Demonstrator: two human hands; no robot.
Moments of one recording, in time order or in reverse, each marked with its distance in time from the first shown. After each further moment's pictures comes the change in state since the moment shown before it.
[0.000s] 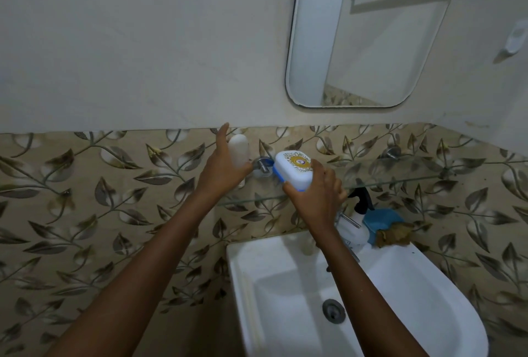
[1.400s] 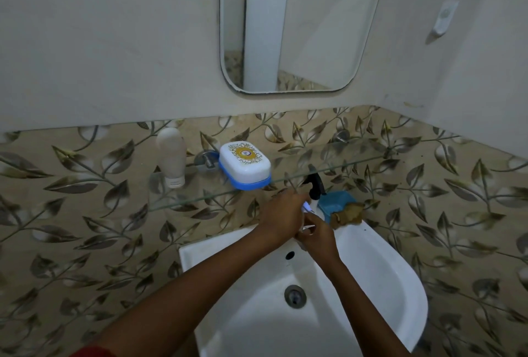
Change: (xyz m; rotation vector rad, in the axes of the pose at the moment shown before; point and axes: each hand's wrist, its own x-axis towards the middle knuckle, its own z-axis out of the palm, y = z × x) left_hand -0.053 0.040 0.190 0.230 -0.447 0.380; right_hand -0.034 0.138 -0.026 0.396 -0.312 0.254
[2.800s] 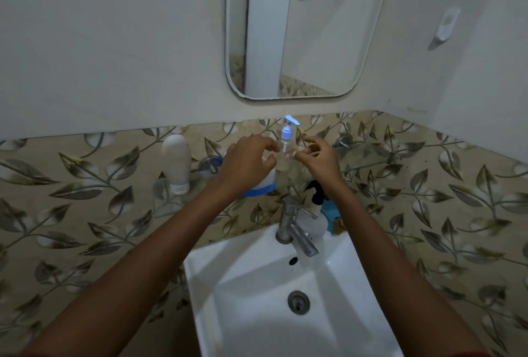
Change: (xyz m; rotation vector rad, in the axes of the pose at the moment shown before) left_hand 0.023 -0.013 -0.116 0.081 0.223 0.019; right_hand 0.091 -0.113 -0.030 0.051 0.138 -0.188
